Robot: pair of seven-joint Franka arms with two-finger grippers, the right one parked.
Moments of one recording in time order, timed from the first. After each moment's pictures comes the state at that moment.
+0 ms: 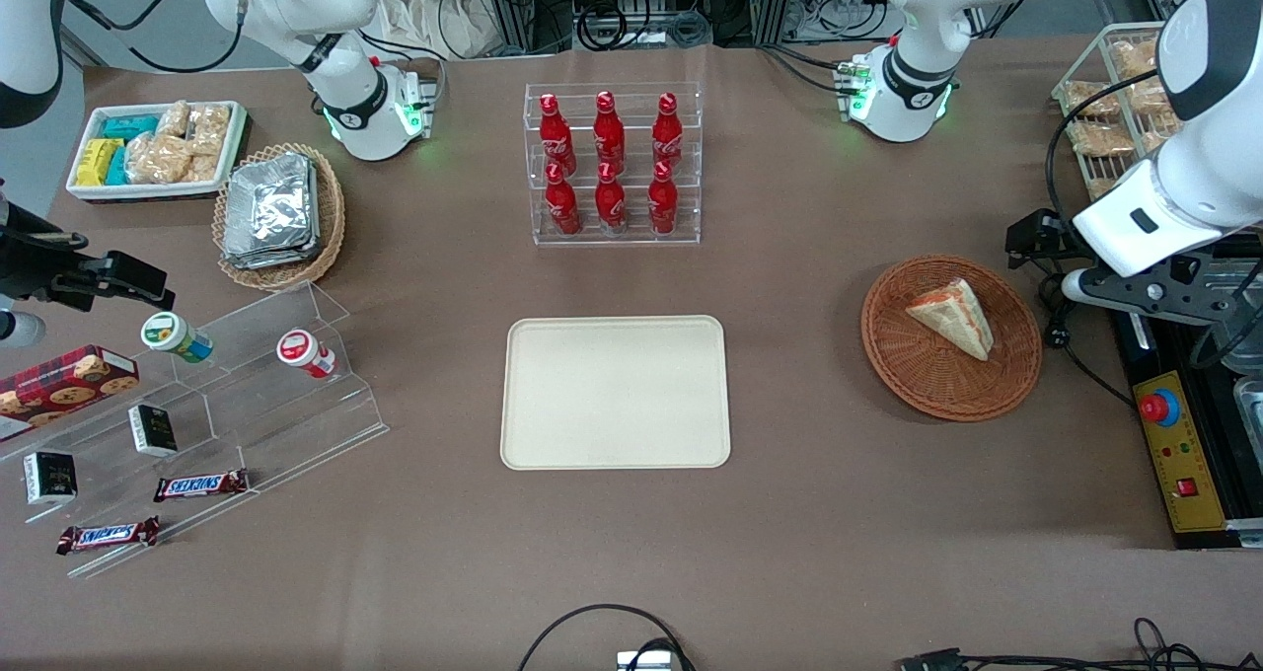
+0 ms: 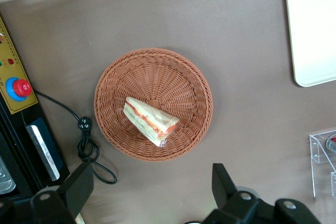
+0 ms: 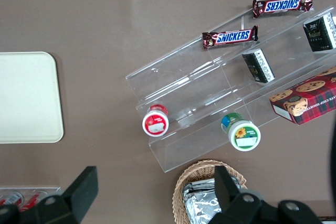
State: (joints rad) arm 0.08 0.05 -0.19 -1.63 0.03 1.57 0.15
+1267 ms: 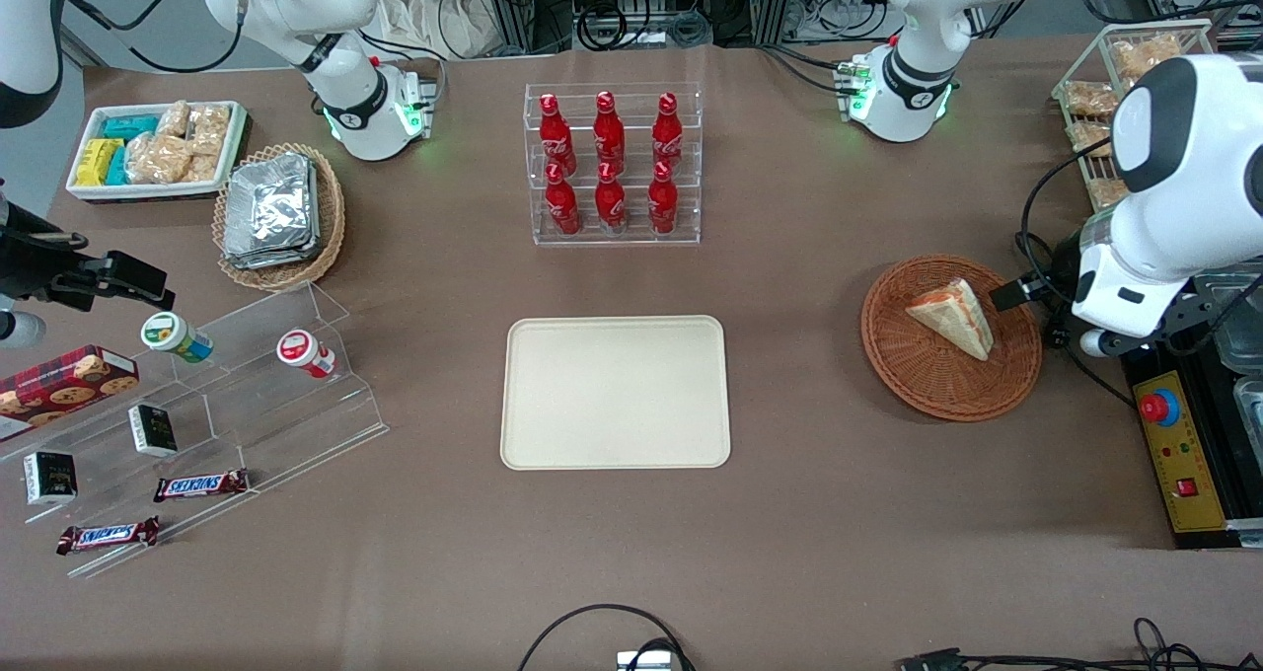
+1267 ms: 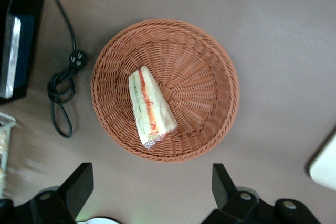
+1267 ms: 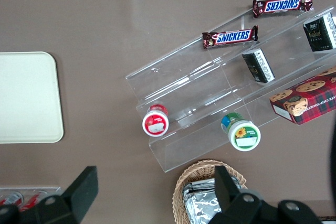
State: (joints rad) arm 0.12 0.04 -0.18 -1.92 0.04 1.78 -0.53
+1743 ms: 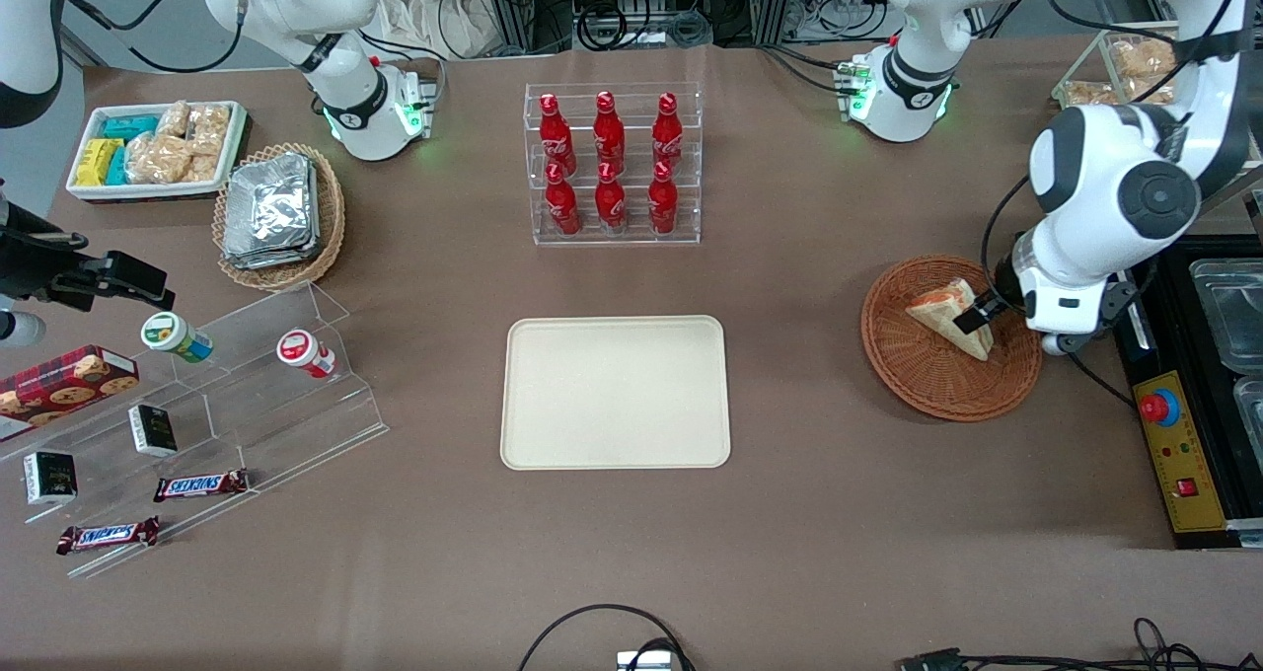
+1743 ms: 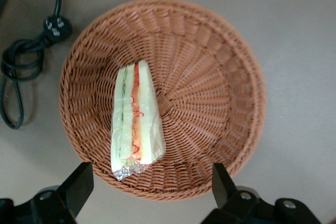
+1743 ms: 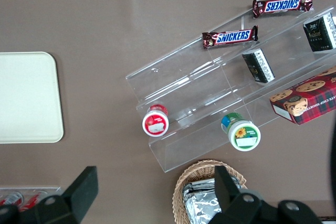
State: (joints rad) arm 0.12 0.03 -0.19 -2.25 0.04 2.15 -0.76
